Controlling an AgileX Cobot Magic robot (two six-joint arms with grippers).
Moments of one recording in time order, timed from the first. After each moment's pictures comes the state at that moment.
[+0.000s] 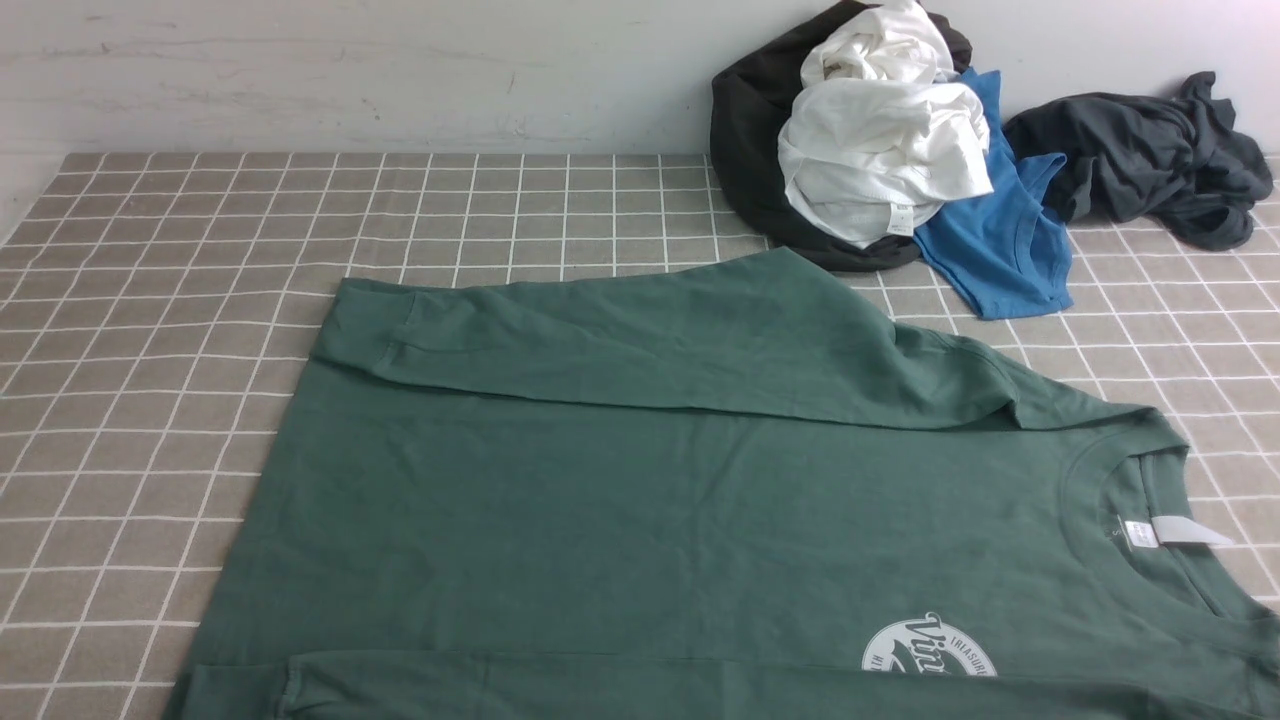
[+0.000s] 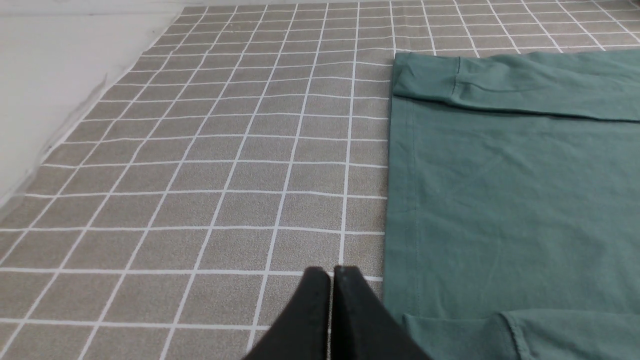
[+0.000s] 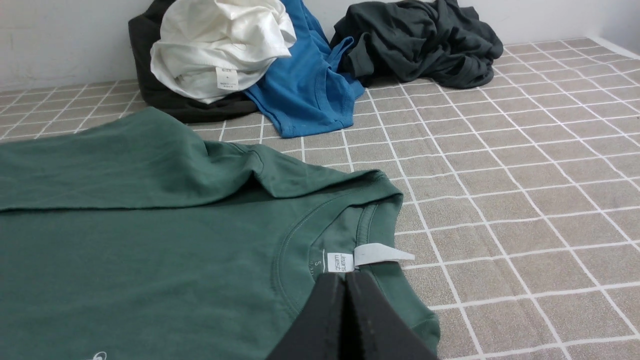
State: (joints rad) right arm -0.04 -0.01 0.02 -0.06 0.36 0.14; left arm 0.08 -0.01 0.03 0.04 0.36 -0.06
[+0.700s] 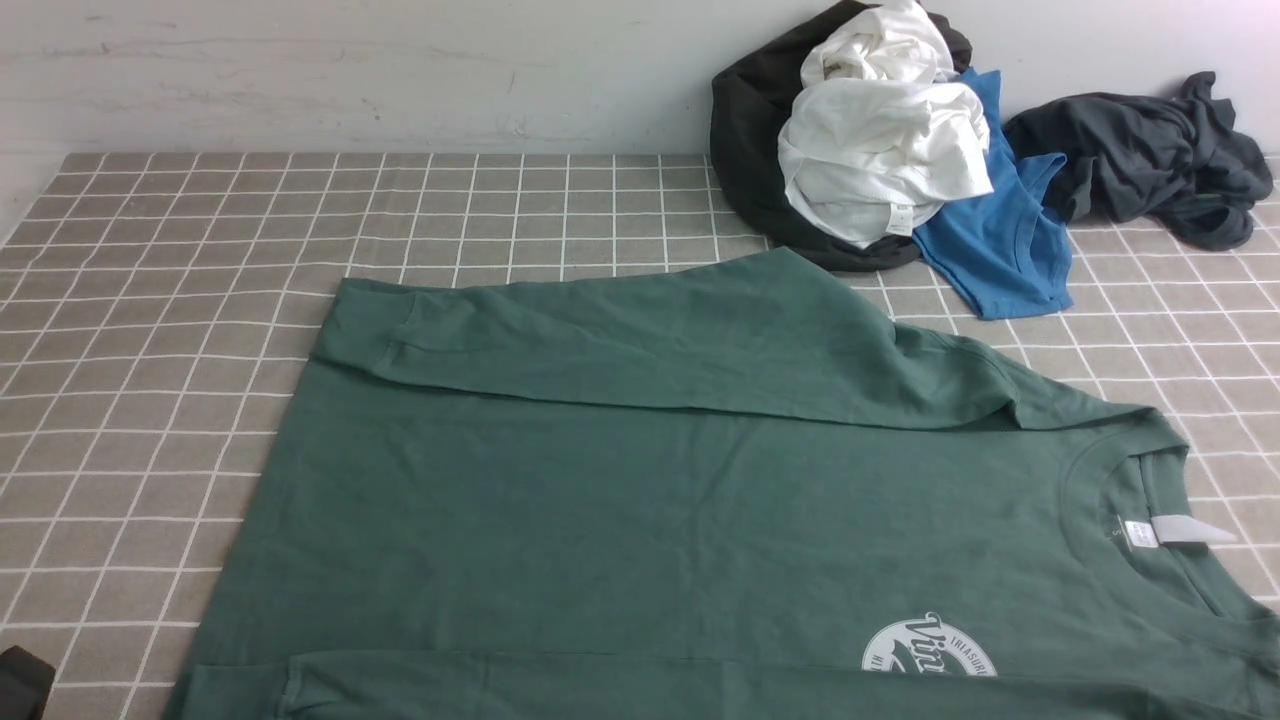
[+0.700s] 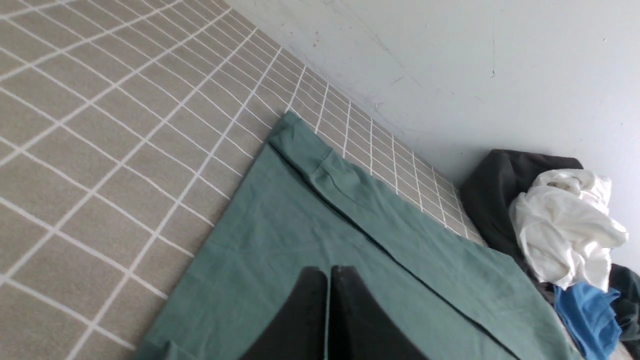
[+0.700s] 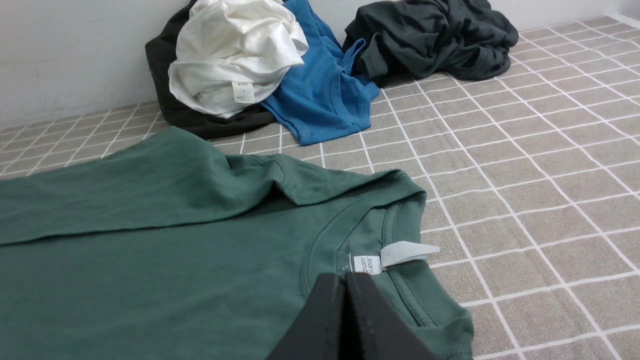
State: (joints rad) right arm -0.04 -0.01 0.03 0.02 0.34 0.16; left arm 0.08 -0.01 0.03 -0.45 0.24 -0.32
